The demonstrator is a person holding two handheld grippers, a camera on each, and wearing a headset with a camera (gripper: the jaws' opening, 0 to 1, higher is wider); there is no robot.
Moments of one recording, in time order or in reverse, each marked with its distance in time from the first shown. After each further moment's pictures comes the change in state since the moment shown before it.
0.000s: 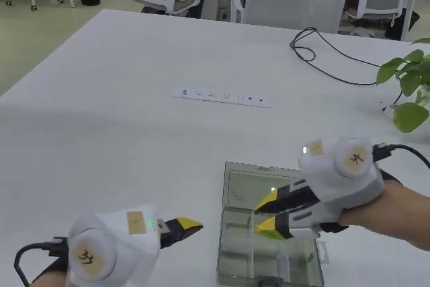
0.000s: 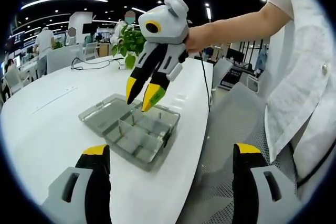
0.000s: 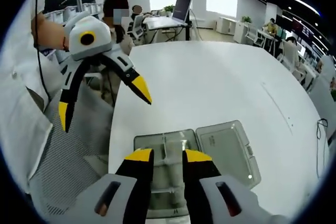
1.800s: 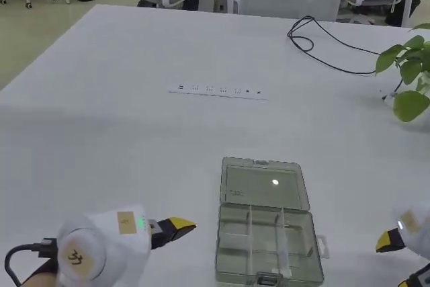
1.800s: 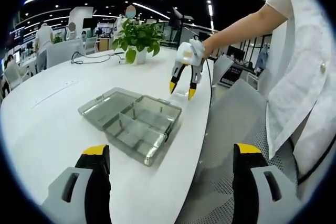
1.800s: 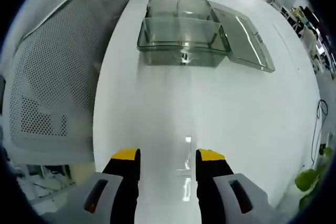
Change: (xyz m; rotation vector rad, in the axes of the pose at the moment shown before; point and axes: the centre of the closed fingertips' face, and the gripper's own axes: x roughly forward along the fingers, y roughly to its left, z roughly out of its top) left arm 0.003 0.000 -0.011 -0.023 0.037 -0.006; right arm -0.067 -0.006 -0.233 -0.157 0.525 0.035
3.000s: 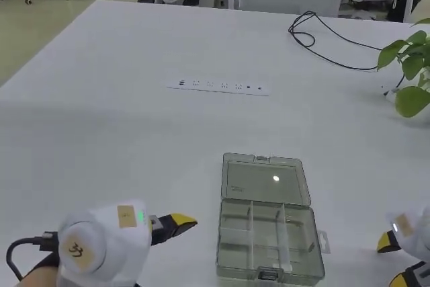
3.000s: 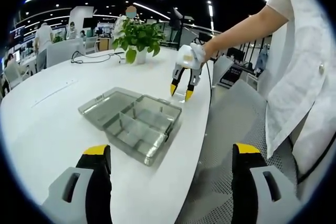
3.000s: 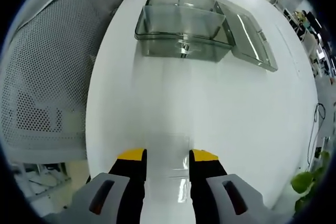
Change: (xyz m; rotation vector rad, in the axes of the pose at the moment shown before) left arm -0.001 0.001 0.001 -0.005 -0.003 -0.003; right arm 0.002 -0.003 -0.002 -0.020 0.022 -0.037
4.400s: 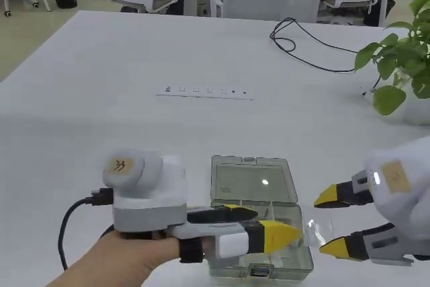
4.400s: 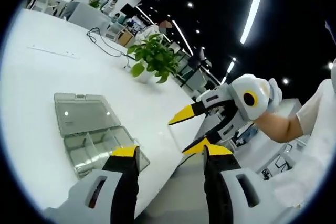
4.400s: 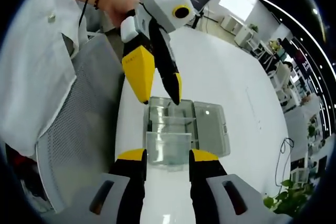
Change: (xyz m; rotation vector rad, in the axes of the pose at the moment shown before) left arm 0.041 -0.009 0.098 -0.584 -0.252 -0.124; right arm -0.124 0.017 0.174 -0.021 -0.306 -0.225
